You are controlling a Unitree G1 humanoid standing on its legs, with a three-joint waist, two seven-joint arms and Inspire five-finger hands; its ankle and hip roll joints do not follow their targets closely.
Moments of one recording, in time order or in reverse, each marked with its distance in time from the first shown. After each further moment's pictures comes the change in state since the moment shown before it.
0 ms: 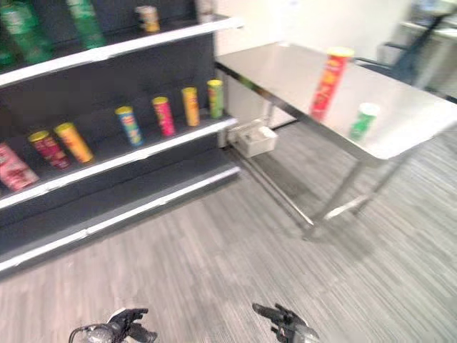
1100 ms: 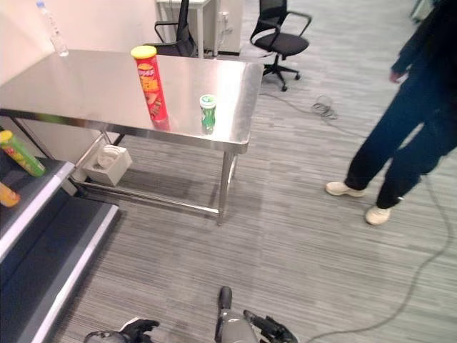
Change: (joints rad) left arm 0.017 -0.122 -0.131 0.020 0.128 -0.022 0.014; right arm 0.112 0.024 -0.117 -0.003 0.039 -0.019 0.035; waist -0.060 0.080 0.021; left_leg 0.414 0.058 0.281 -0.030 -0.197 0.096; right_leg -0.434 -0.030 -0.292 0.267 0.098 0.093
